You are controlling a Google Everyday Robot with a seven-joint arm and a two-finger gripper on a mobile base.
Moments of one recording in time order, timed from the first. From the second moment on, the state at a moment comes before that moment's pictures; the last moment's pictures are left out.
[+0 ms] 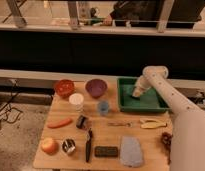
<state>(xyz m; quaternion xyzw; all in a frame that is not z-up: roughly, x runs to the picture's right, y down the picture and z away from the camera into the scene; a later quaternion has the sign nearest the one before) 0.246 0.001 0.968 -0.17 -0.07 0.14 0.97</state>
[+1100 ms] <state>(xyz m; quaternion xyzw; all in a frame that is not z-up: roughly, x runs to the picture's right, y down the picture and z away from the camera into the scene) 0.315 0.035 0.916 -0.18 -0.03 0.16 0.97</state>
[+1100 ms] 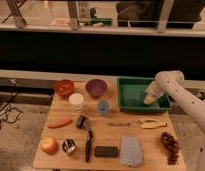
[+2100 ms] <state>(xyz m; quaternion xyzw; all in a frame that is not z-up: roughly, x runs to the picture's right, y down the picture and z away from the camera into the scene) 0.255 0.014 0.954 -0.18 -0.06 0.15 0.97</state>
